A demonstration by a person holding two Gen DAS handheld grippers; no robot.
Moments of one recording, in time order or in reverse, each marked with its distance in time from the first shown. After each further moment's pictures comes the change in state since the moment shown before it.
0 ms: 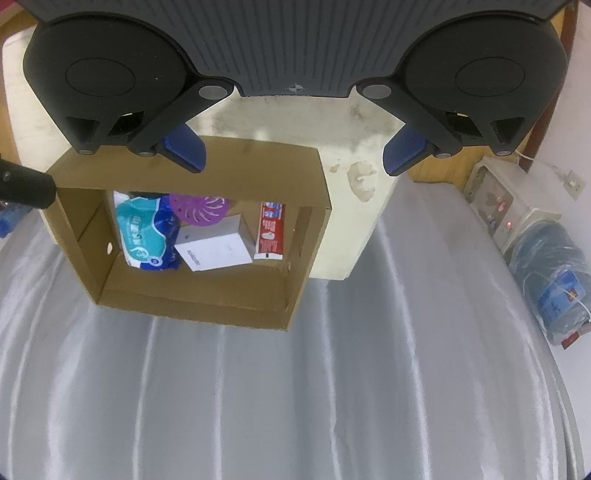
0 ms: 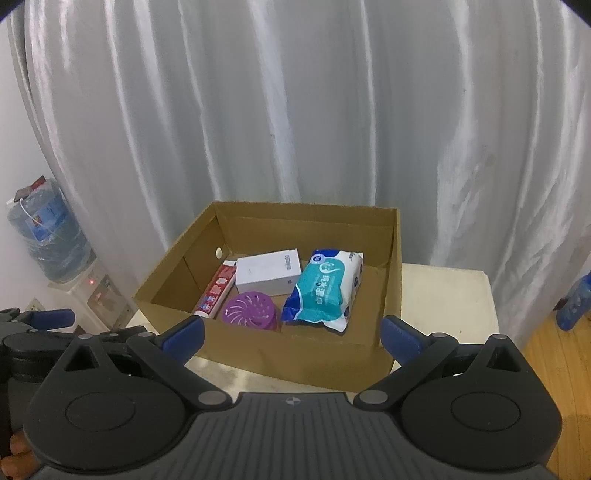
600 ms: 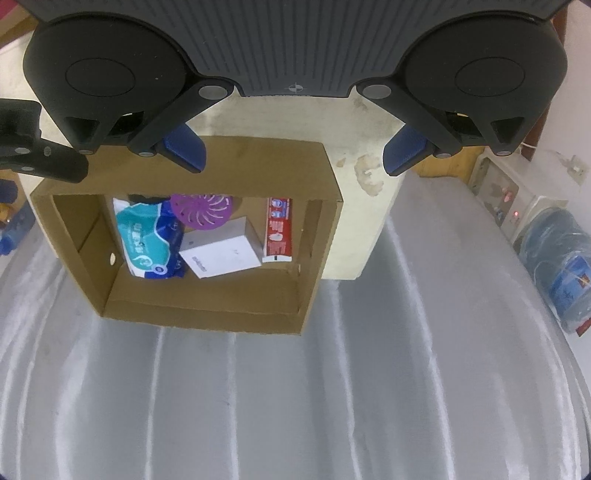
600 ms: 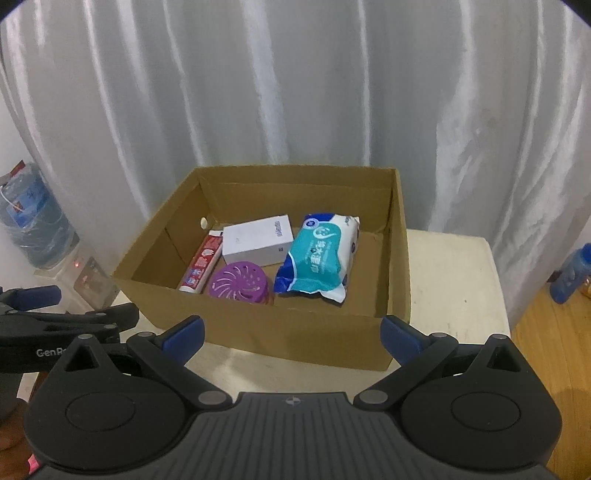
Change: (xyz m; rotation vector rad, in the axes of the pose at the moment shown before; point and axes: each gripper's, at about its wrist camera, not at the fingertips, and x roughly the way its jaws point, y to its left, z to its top) left arm 0.012 -0.007 0.006 0.045 0.018 -0.012; right arm 0.030 0.002 -0.005 0.039 0.097 -0.045
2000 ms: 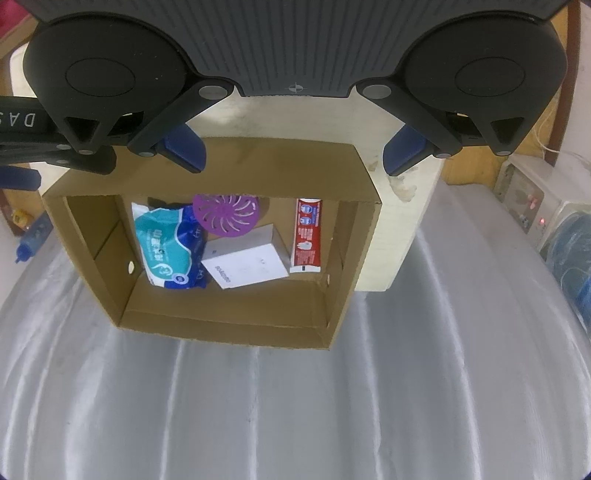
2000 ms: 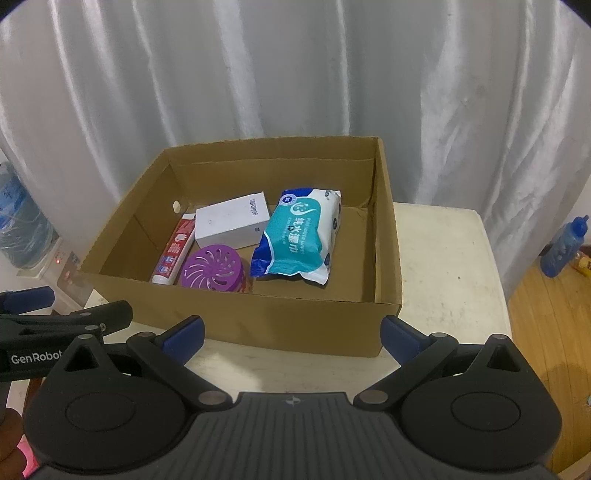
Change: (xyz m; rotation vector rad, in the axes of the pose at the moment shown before) left arm 0.017 -0.012 0.005 -0.011 0.044 -0.069; right arm 0.027 -0.012 0.002 0.039 0.069 -0.045
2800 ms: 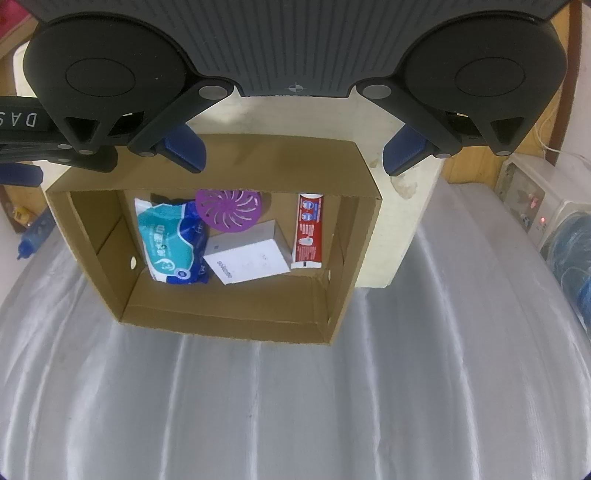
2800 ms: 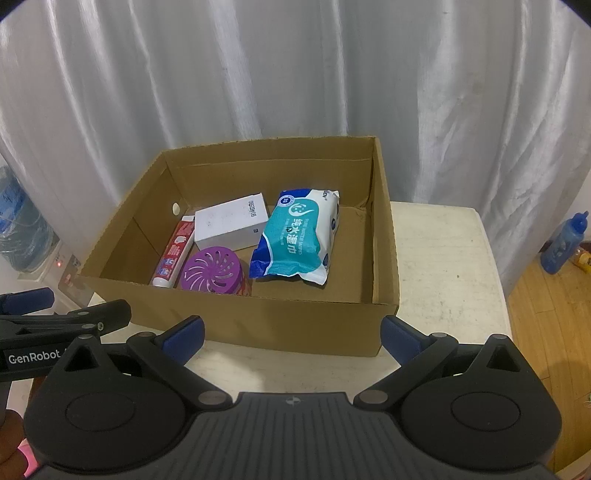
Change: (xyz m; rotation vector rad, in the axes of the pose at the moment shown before) left arm -0.003 -0.002 0.001 -0.008 -0.008 0.002; right arm -0.003 -0.001 0.001 0.011 0.002 0.002
